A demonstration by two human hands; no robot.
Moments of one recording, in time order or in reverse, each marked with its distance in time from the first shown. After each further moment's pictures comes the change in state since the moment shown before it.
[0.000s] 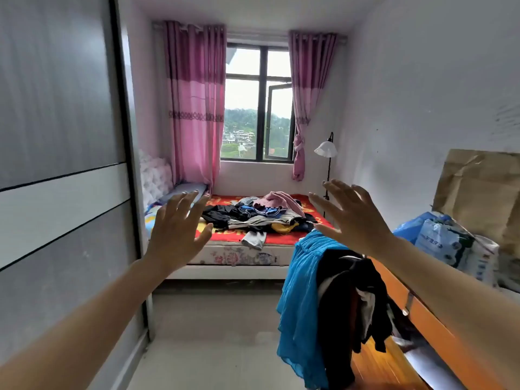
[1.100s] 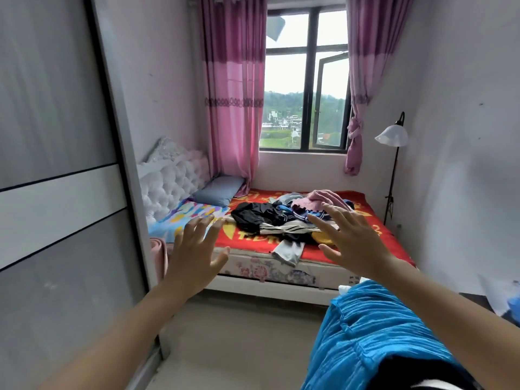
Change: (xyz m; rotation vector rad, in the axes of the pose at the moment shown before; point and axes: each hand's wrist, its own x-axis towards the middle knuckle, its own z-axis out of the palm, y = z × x) left_hand 0.177 -0.031 0.299 0.022 -0.219 -0.267; right_hand 0.103 0.127 0.373 0.256 0.070 -0.109
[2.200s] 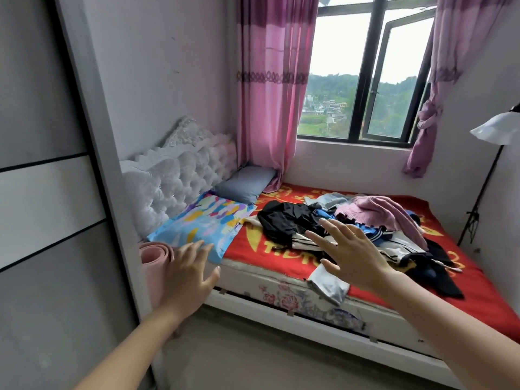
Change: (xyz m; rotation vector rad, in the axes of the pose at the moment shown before) left_hand 0.196 -0.227 0.255 -0.047 -0.075 -0.307; right_hand 0.180 0.052 0.383 0.062 -0.265 -0.126
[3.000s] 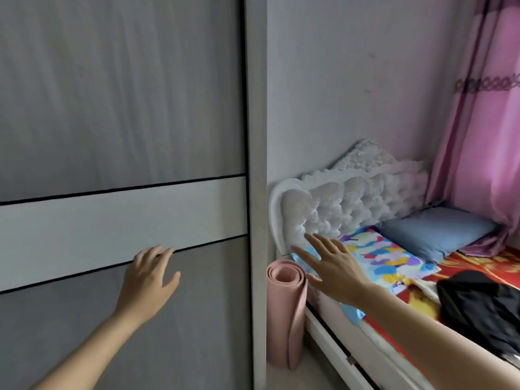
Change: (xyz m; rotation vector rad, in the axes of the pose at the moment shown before) left_hand -0.012 -0.127 -0.100 0.626 0.334 -0.624; right_hand 0.290 -0.112 0.111 0.438 0.228 -0.613
